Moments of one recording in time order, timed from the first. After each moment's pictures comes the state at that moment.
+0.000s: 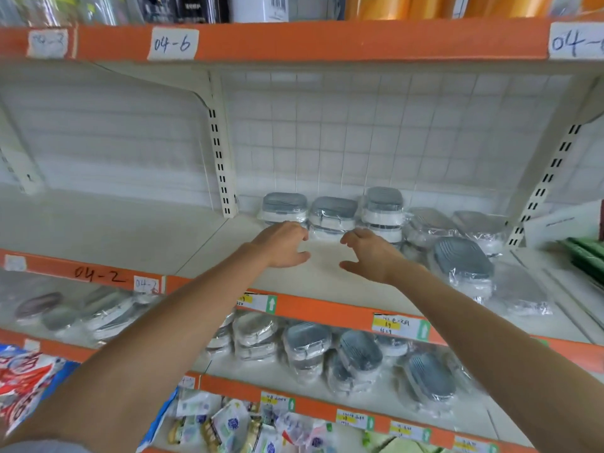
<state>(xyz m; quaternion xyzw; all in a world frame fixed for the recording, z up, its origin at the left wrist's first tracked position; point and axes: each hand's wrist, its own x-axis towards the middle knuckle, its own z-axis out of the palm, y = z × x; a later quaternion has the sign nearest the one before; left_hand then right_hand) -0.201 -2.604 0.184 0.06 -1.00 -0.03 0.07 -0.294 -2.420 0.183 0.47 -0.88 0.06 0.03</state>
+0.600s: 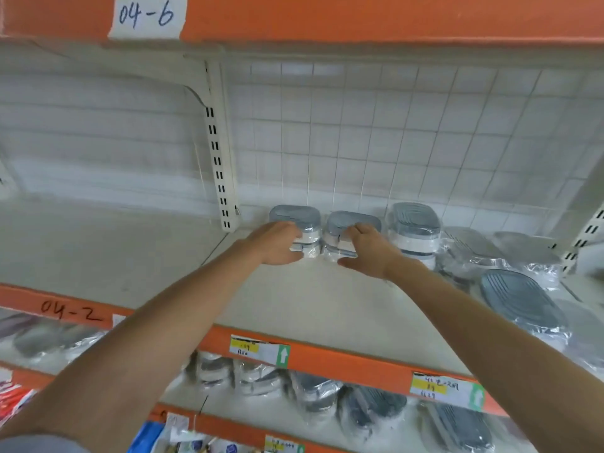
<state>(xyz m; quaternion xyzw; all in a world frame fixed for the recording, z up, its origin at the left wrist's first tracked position) -0.264 -2.697 0.178 0.09 -1.00 -0.03 0.03 -0.365 -2.511 0.179 0.45 -0.89 0.07 0.01</state>
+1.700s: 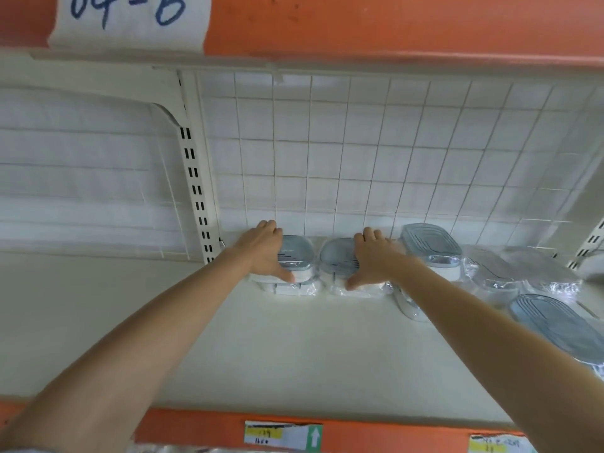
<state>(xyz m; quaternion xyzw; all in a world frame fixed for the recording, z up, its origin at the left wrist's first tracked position) -0.324 -2.781 0.186 0.07 -1.00 0.03 0.02 -0.409 -2.571 0.192 0.35 -0.94 -0.07 0.00</state>
